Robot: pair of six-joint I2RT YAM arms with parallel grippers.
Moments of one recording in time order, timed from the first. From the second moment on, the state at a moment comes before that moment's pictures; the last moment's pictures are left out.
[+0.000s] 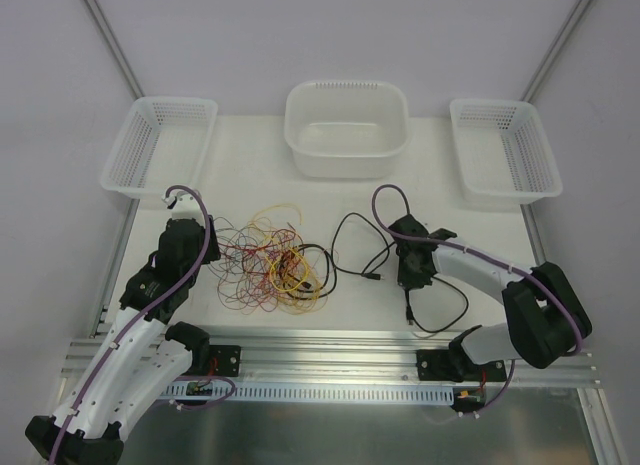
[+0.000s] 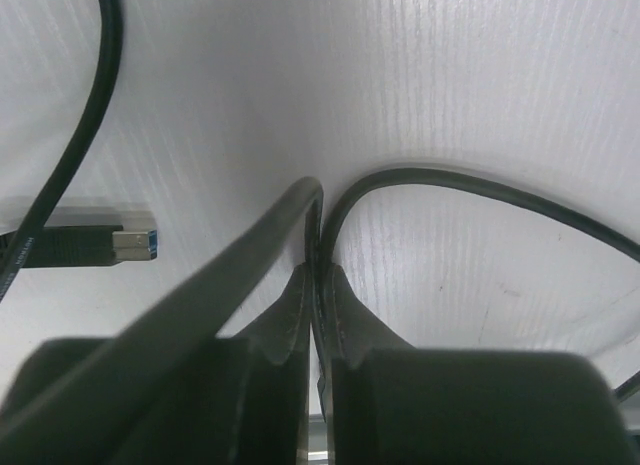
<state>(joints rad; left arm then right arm) -0.36 0.60 0.67 -0.61 -0.40 -0.25 0.58 1.40 0.71 -0.68 0.19 0.65</state>
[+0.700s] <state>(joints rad) -0.36 0.60 0.67 -0.61 -0.40 -0.25 0.49 1.04 1.18 -0.79 0.27 0.48</state>
